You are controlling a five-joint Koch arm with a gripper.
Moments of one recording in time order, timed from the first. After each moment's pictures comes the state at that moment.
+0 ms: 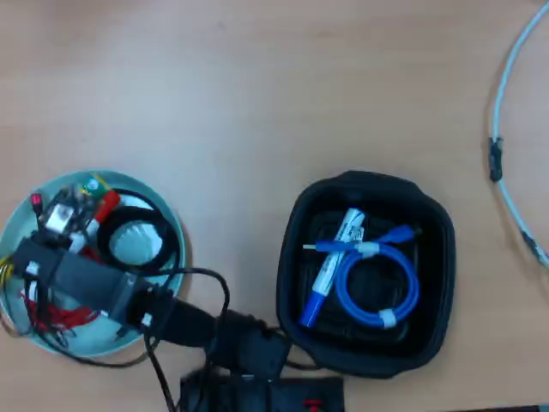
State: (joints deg) arm 26.8 59.3 54.6 86.4 8.6
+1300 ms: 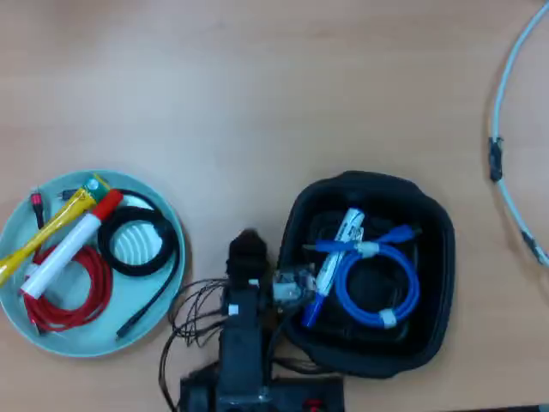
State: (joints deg) arm 91.0 130.5 160.2 31.6 4.2
